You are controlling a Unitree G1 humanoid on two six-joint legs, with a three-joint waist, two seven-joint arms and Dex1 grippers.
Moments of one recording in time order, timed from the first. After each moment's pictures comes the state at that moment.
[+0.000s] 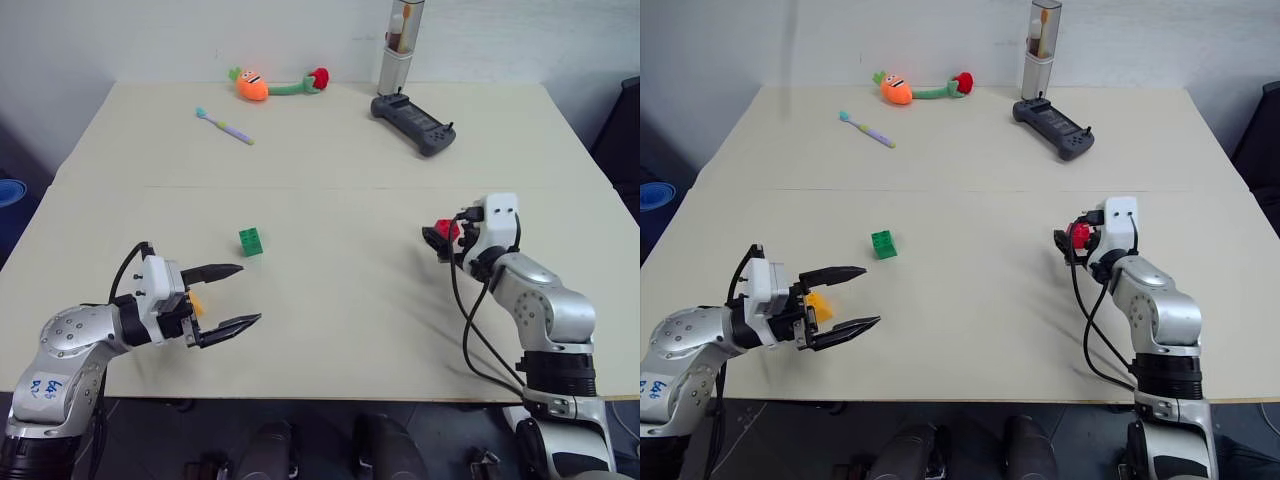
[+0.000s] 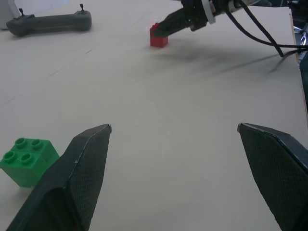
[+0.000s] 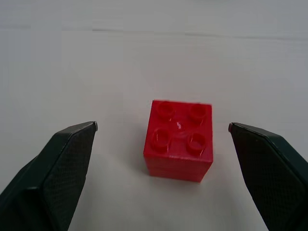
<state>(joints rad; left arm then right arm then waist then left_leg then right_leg) -0.03 0.73 0.23 -0.31 -0.56 0.24 -0.98 -0.49 -0.41 -0.18 -0.01 0.37 0.77 0.21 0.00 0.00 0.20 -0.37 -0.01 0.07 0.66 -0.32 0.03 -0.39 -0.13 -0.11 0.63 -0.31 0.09</state>
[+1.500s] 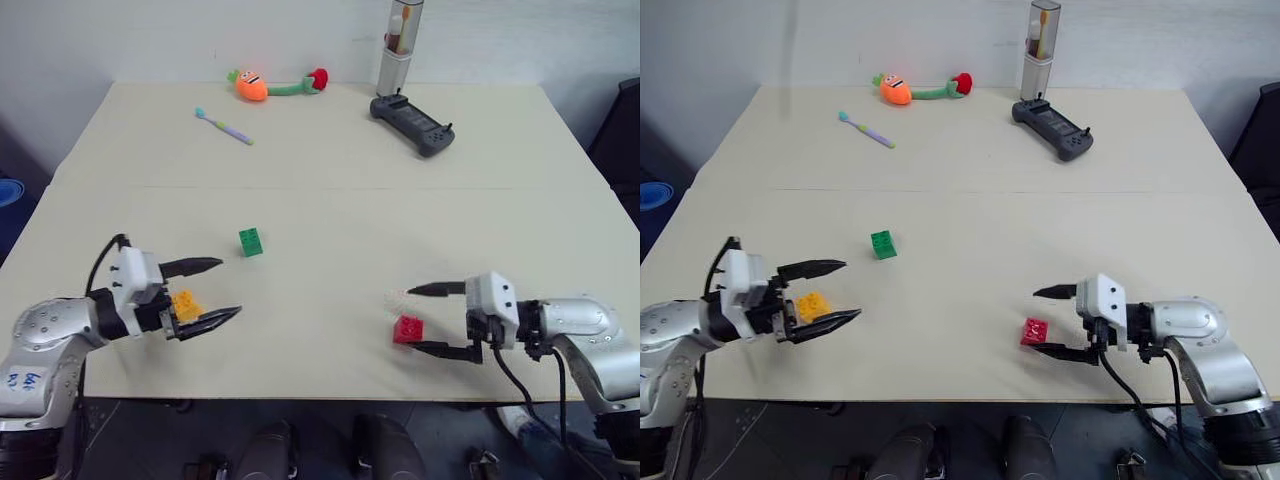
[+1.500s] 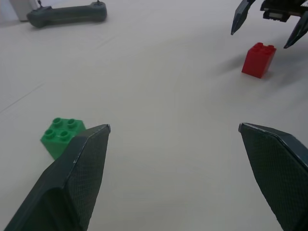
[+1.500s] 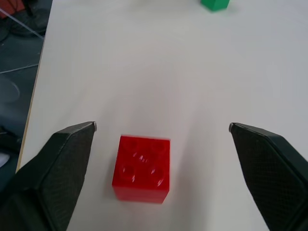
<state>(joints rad) -0.02 0.80 0.38 -0.23 -0.61 0.28 -1.04 -0.10 -0.82 -0.10 -0.26 0.45 0.15 1.23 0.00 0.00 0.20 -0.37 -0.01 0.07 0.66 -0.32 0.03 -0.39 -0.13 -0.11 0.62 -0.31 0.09</state>
